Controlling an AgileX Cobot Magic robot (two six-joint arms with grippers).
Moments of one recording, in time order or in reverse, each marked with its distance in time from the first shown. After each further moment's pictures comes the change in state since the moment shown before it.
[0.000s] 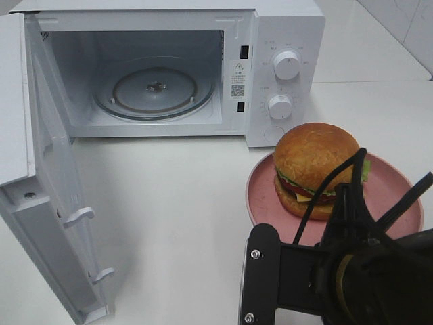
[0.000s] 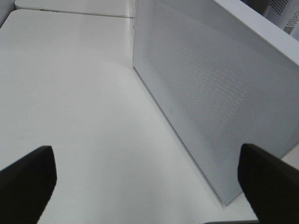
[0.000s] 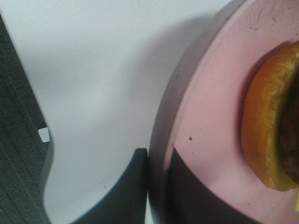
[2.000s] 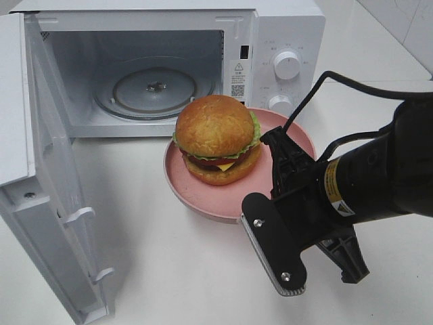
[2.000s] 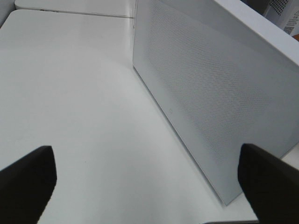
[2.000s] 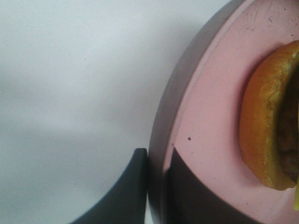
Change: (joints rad) left arm 0.000 0.000 0.000 0.000 0.000 0.000; right arm -0.456 0.002 -0.063 0.212 -0.539 -1.210
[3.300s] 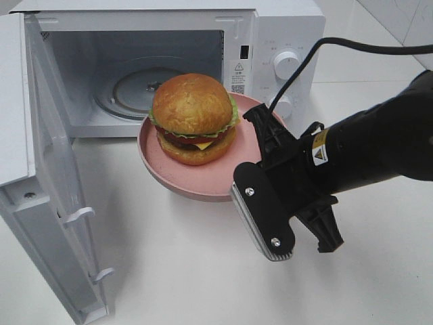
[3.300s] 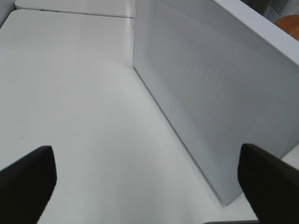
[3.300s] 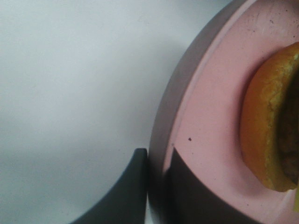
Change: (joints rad) left arm 0.000 0.000 0.000 0.000 0.000 0.000; right arm -0.102 0.047 -0.077 0.578 -0.111 -0.672
